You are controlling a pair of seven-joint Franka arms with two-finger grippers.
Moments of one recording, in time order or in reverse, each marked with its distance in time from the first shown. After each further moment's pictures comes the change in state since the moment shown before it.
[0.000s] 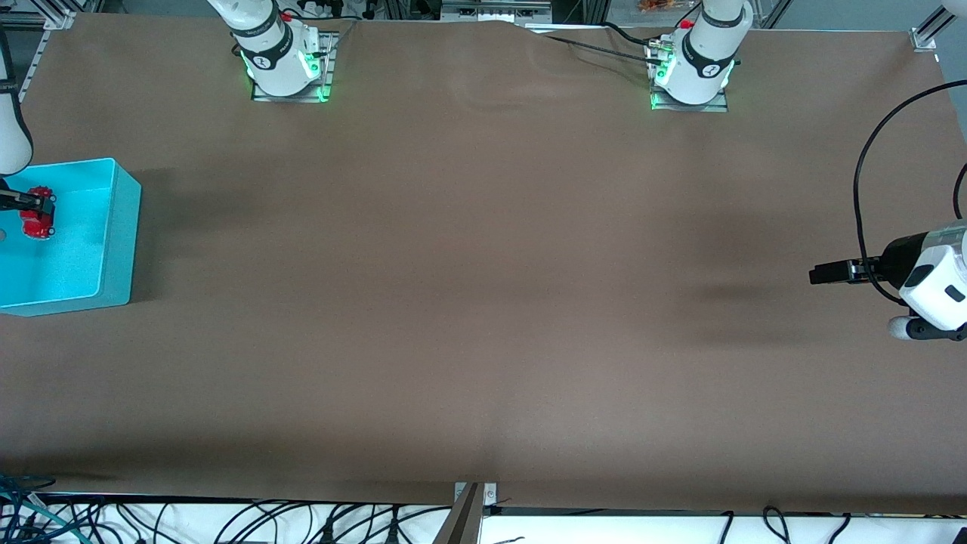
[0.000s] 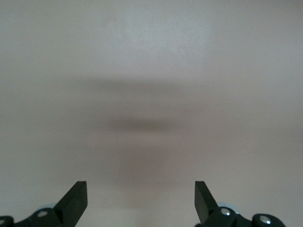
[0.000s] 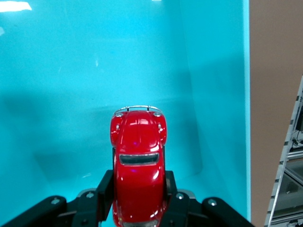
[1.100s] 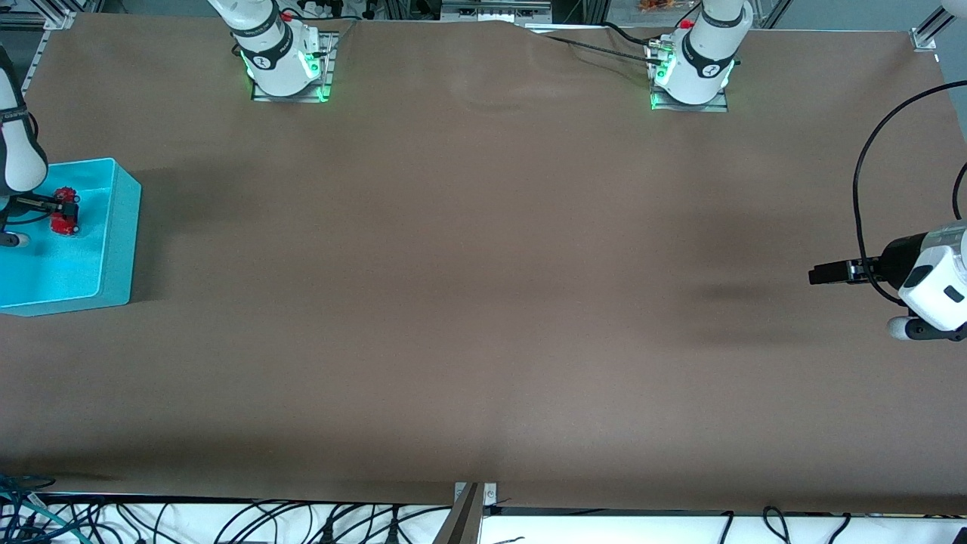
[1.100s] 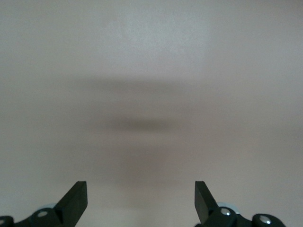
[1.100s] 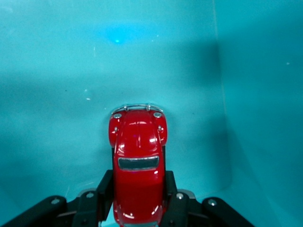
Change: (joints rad) left arm 0.000 0.002 0.000 0.000 0.000 0.000 0.000; right arm -0.037 0.129 0.002 0.010 0.011 0.045 0.025
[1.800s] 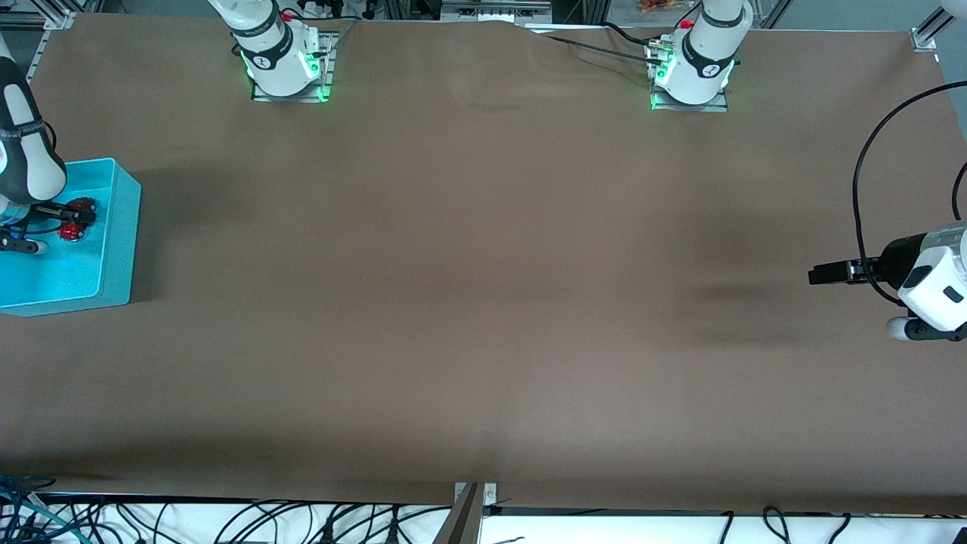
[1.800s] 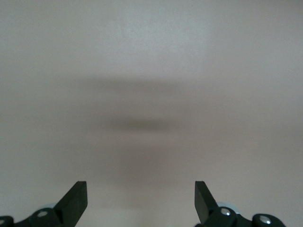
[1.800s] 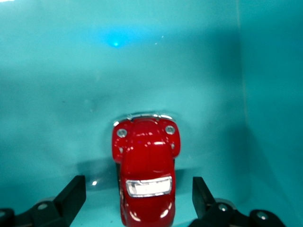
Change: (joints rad) left arm 0.000 0.000 0.000 0.000 0.000 0.000 0.000; right arm 0.000 0.040 0.009 0.002 0.001 0.030 0.035
